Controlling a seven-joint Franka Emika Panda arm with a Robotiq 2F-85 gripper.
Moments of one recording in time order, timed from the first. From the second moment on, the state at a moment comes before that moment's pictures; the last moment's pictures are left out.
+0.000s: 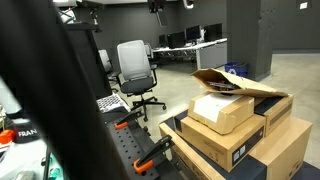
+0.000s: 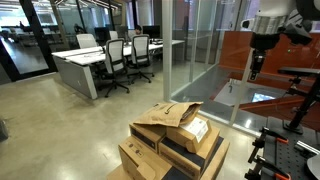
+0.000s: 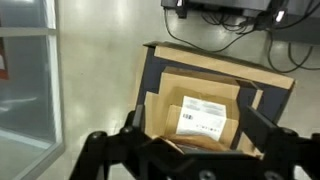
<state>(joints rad) -0.06 -0.74 -0.01 -2.76 -0.25 2.05 -0.09</state>
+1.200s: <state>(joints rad) -0.04 -0.43 0.04 -2.69 -0.34 2.40 -0.08</state>
